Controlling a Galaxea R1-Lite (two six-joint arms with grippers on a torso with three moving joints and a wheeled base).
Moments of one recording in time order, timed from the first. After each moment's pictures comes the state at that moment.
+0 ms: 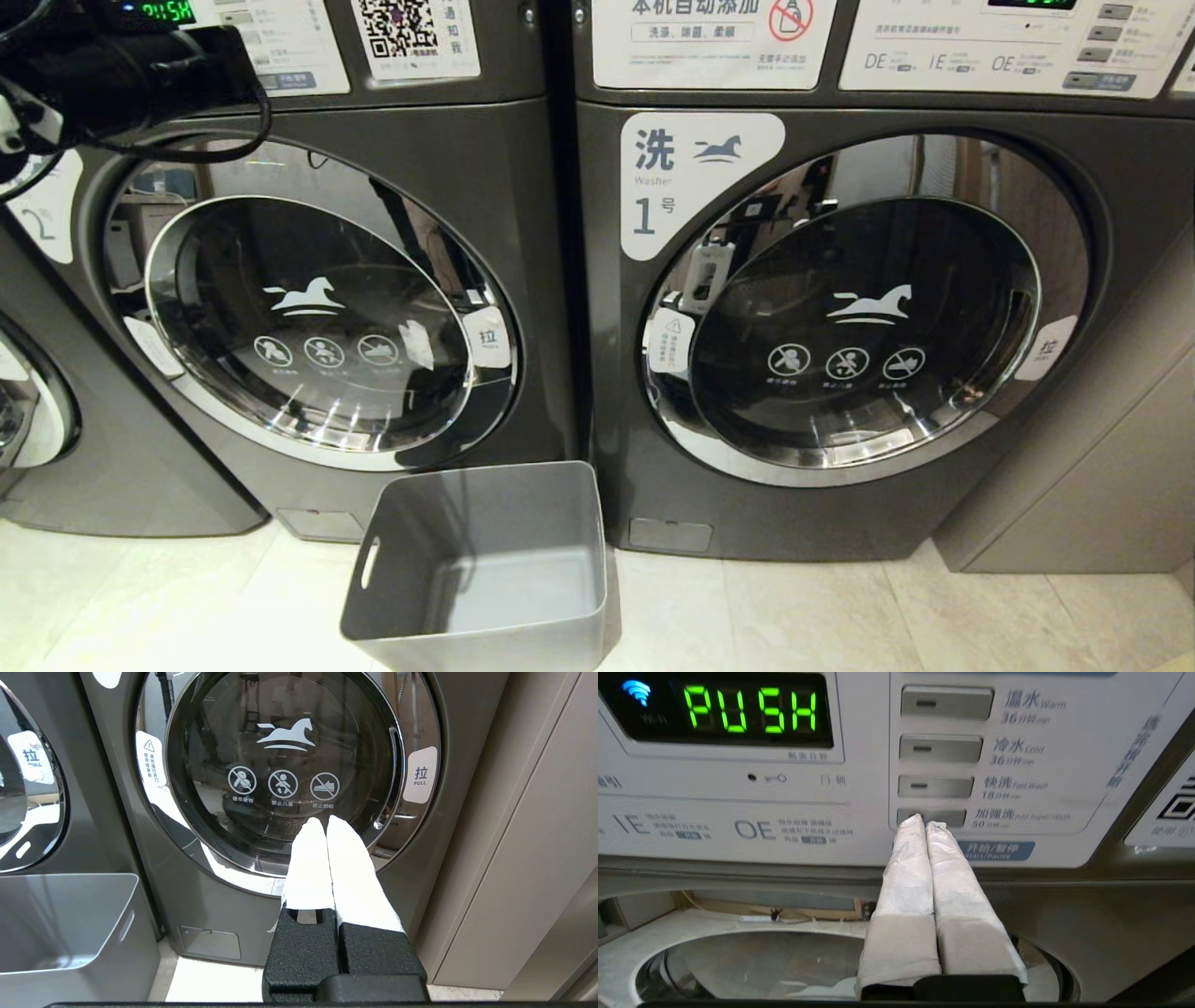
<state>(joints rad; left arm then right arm) 0.00 1.85 -1.93 -0.05 -0.01 0.00 0.00 0.00 0.00 -0.31 0.02 -0.02</state>
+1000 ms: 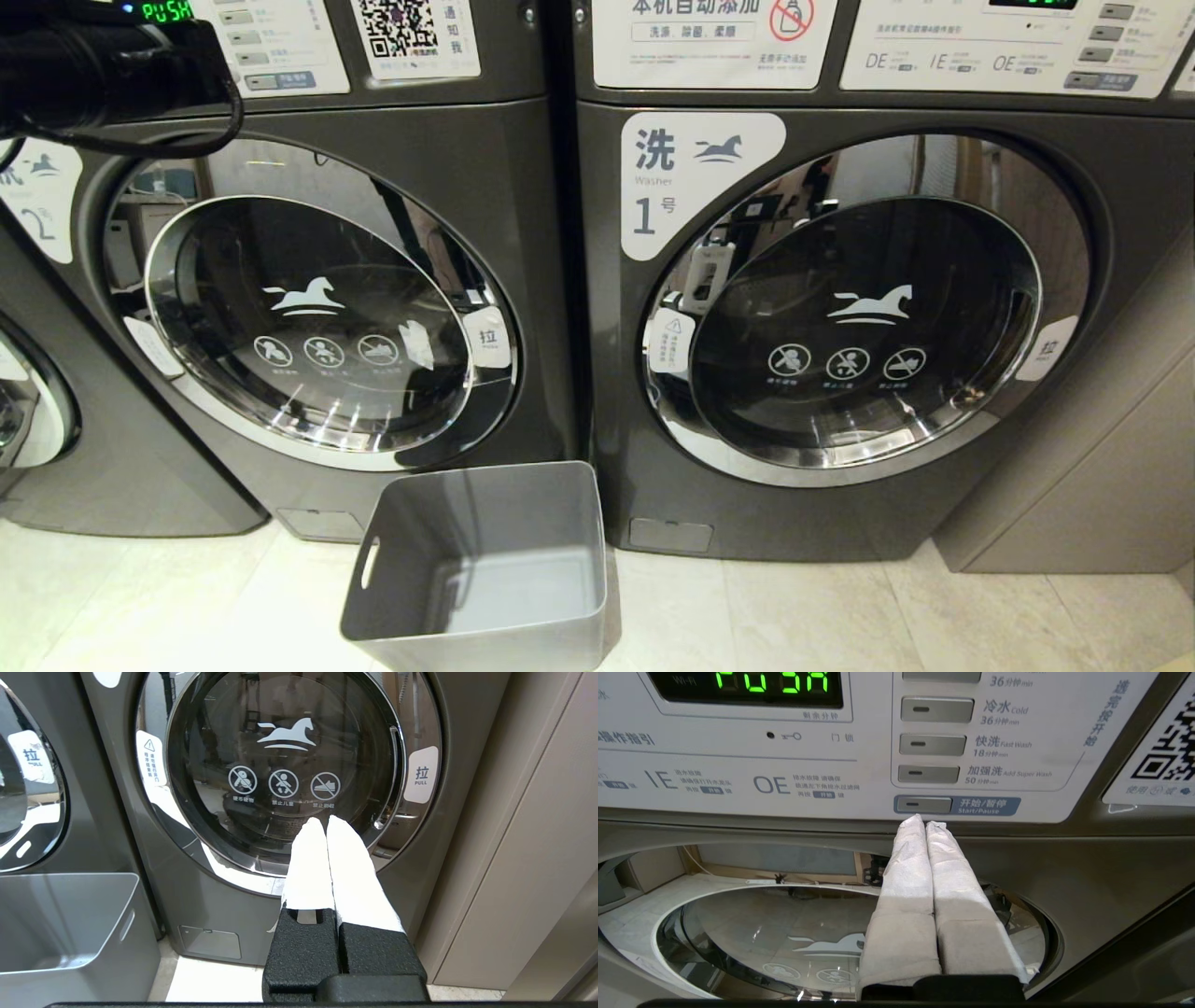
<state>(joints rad) 0.00 1.78 -1.91 0.06 -0.01 0.00 0.00 0.00 0.00 -0.31 0.02 -0.02</state>
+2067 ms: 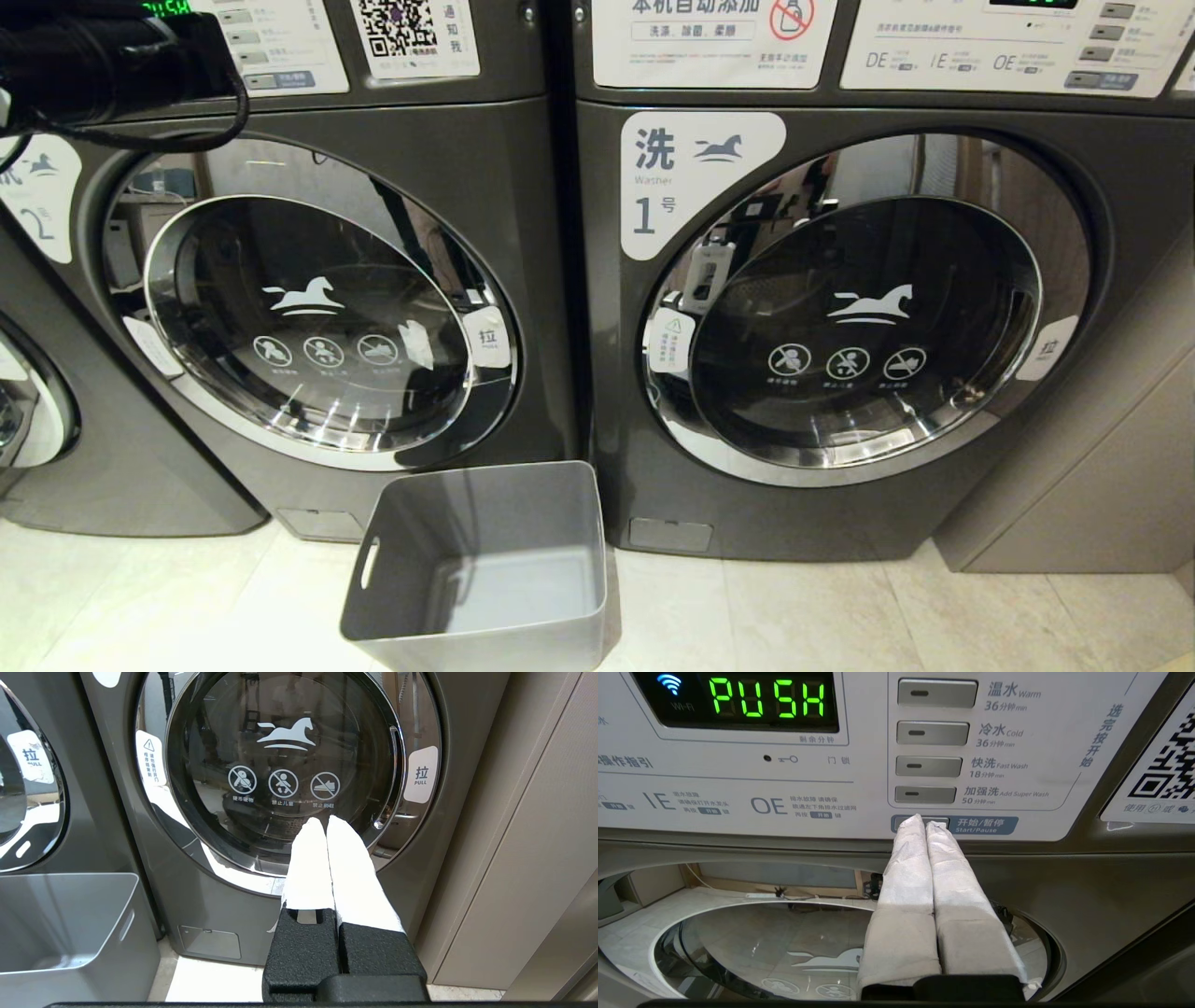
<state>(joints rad) 0.00 1.80 -1.93 0.03 -0.01 0.00 0.00 0.00 0.00 -0.31 0.02 -0.02</state>
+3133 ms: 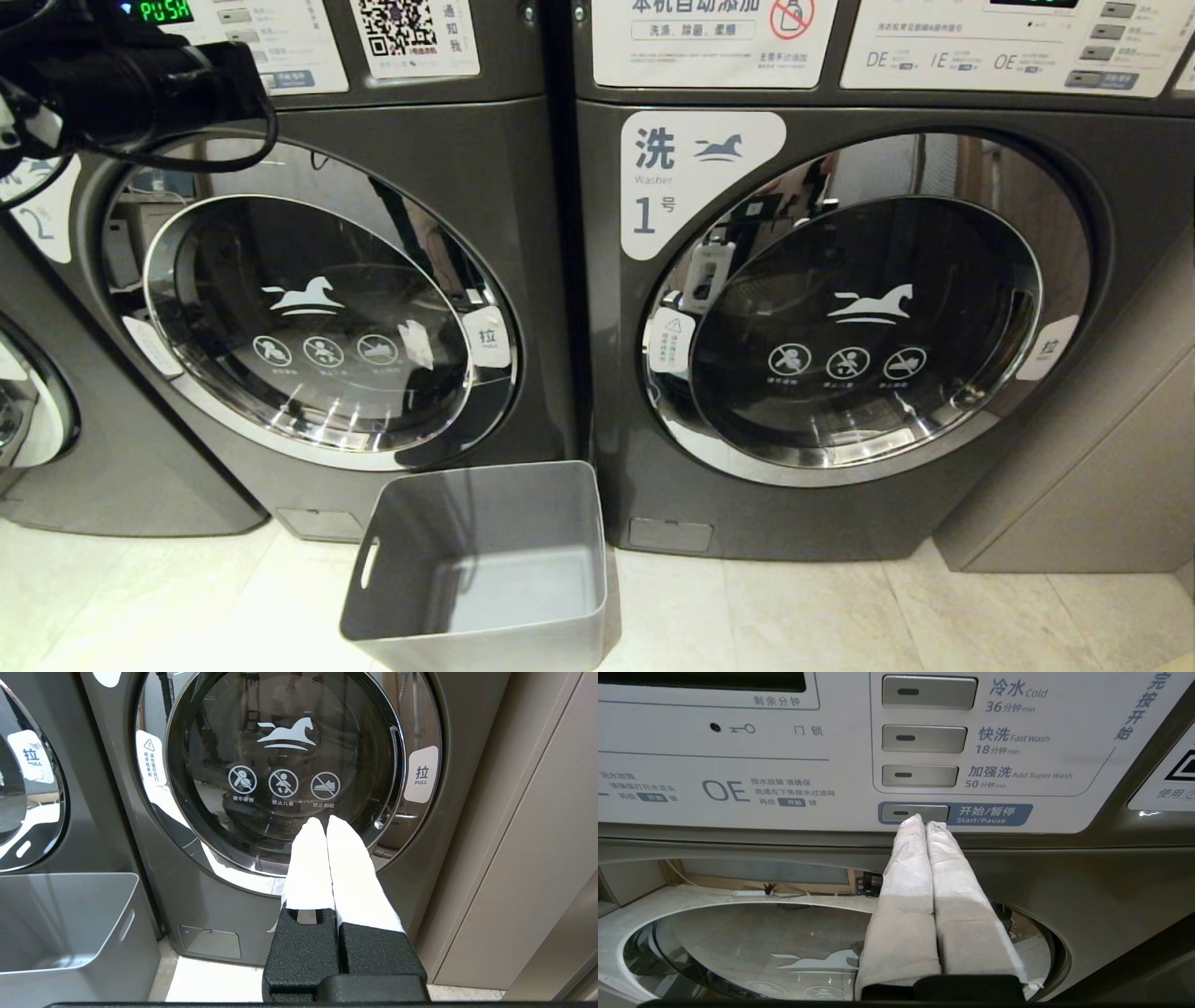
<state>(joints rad) -0.01 1.85 -1.93 0.01 -0.02 -0.01 0.00 0.00 0.00 -0.31 0.02 -0.02</state>
